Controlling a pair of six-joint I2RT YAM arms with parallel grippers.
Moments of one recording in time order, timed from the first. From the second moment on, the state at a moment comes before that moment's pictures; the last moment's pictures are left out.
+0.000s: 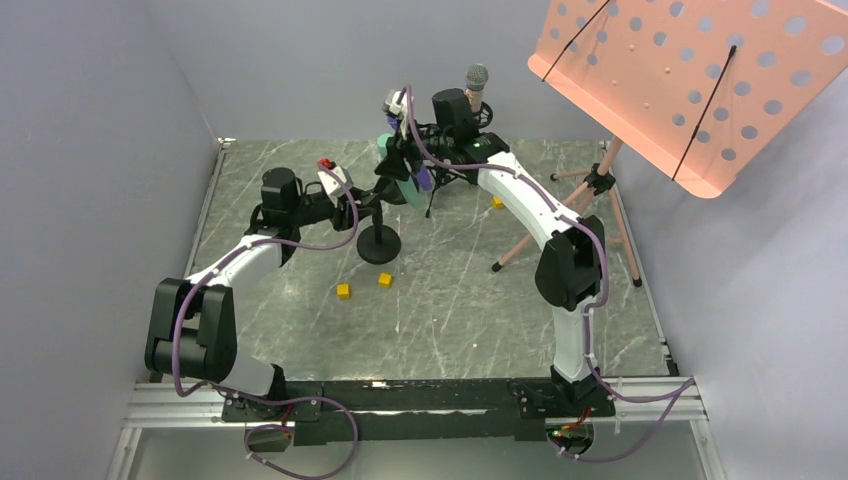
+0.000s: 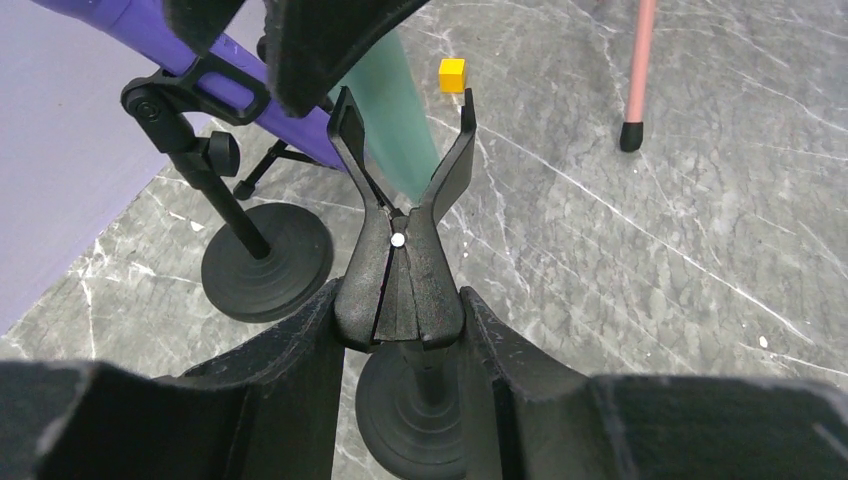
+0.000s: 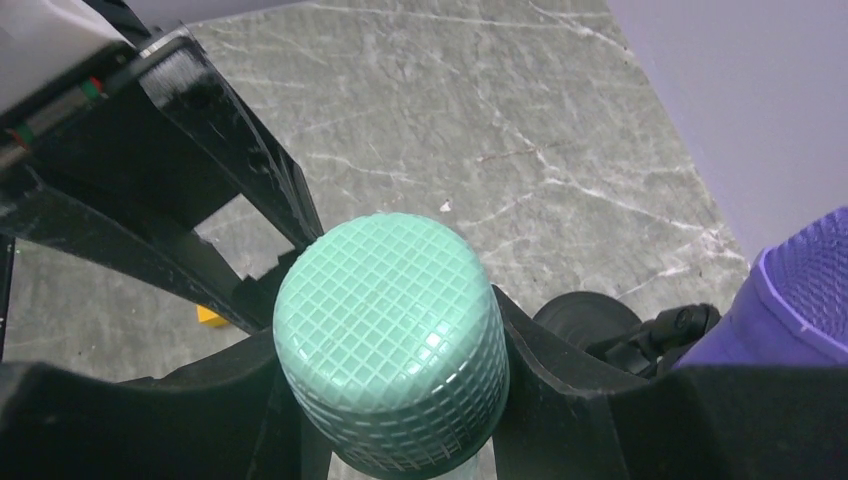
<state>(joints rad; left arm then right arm) -0.17 1.46 0.85 0.39 0.91 0.30 0.55 2.03 1.97 -0.35 -0.74 -0.28</state>
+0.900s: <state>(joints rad) -0.16 1.46 0.83 0.44 0.96 0.24 0.61 1.99 1.83 -0.27 -0.83 -0.27</state>
